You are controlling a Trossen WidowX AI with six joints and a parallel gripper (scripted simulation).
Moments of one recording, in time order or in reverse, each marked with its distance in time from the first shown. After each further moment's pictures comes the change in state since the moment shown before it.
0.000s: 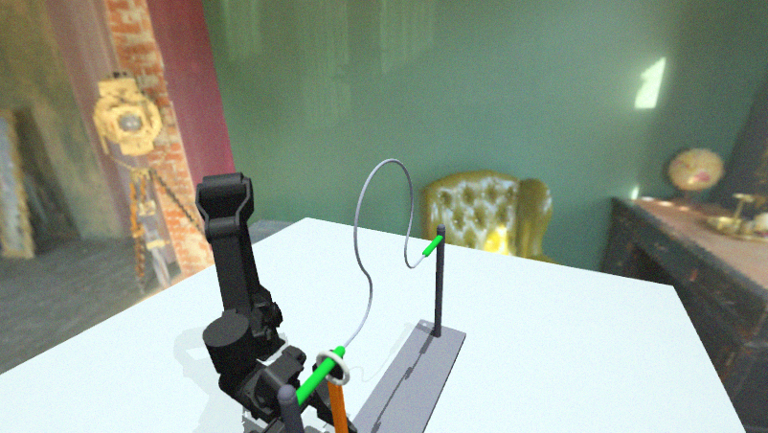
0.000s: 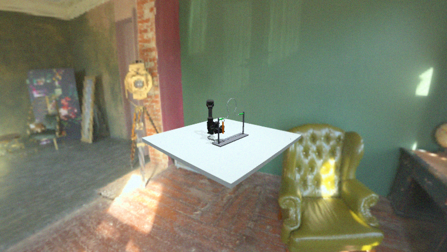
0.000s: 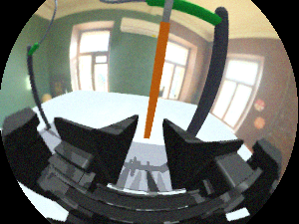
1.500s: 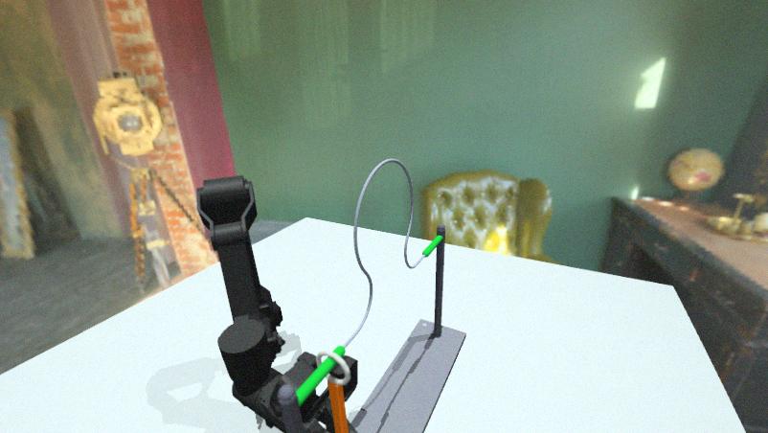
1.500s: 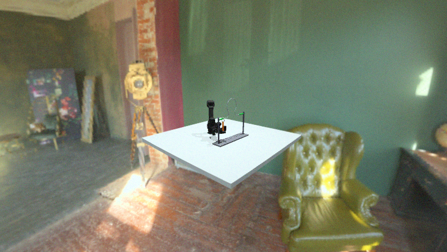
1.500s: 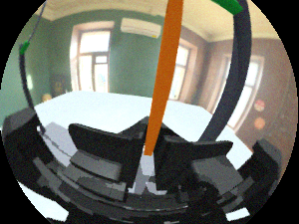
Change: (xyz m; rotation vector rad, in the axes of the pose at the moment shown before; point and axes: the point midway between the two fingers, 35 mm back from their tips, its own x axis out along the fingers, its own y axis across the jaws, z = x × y) arm 0.025 0.003 0.000 -0.001 -0.007 0.002
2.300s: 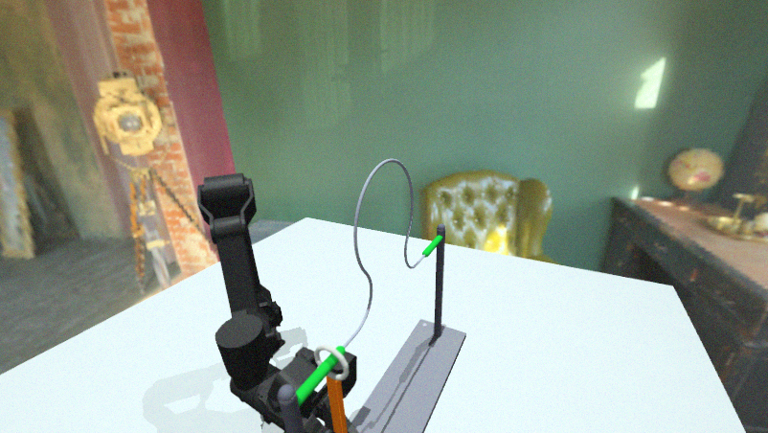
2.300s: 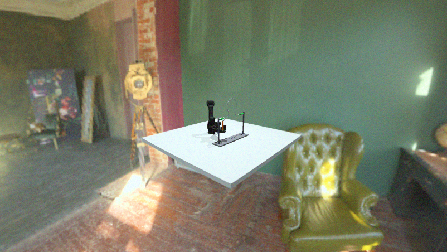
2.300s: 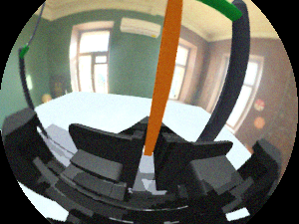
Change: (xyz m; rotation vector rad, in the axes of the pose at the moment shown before) arm -0.001 -0.001 0.009 0.002 0.002 -0.004
